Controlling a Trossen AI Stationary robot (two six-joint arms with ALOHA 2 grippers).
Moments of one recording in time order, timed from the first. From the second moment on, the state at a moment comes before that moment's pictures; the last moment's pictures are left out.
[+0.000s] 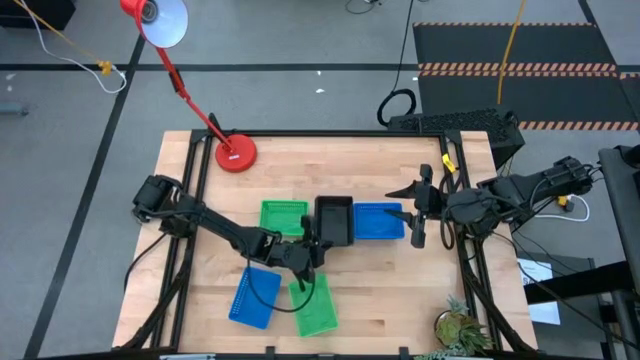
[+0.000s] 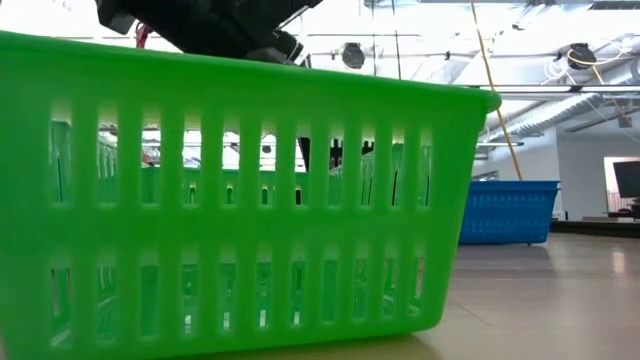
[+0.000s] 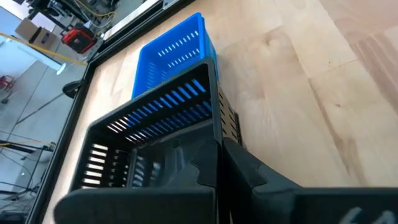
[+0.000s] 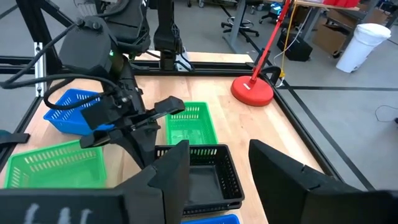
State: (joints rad) left arm -0.34 1.80 1.01 0.18 -0.55 0.29; right arm 0.35 0.96 1.09 -0.58 0.53 0.14
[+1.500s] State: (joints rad) left arm -0.58 1.80 1.22 -0.27 -0.47 0.10; right arm 0.35 0.96 1.09 -0.58 0.53 0.14
